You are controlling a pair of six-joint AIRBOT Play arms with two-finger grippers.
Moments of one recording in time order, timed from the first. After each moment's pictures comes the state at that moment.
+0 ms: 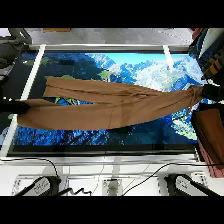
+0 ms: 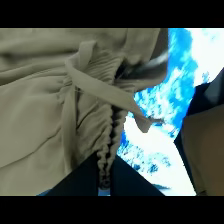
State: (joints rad) left arm 0.56 -1.15 1.12 1.06 -1.14 -0.67; right arm -0.47 -1.18 1.41 -1.31 1.31 1.35
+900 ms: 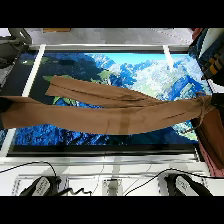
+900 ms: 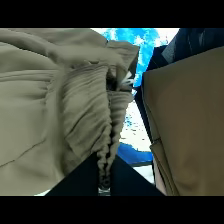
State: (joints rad) left arm 0.69 -0.97 1.12 1.00 -1.21 -0.93; right arm -0.47 -1.05 1.41 -1.47 1.49 1.28
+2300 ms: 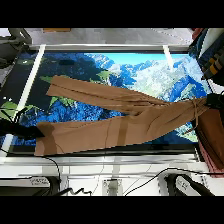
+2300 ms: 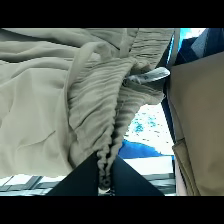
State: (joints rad) left arm 0.69 -1.55 1.00 1.17 -1.38 -0.77; right arm -0.47 -1.09 1.40 -1.39 1.52 1.27
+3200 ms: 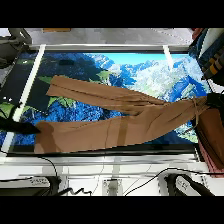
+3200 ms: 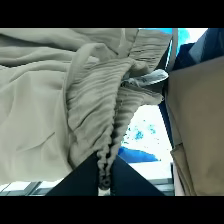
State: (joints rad) left arm 0.71 -1.51 1.13 1.01 -1.59 -0.65; right arm -0.47 -1.09 1.40 -1.39 1.49 1.27
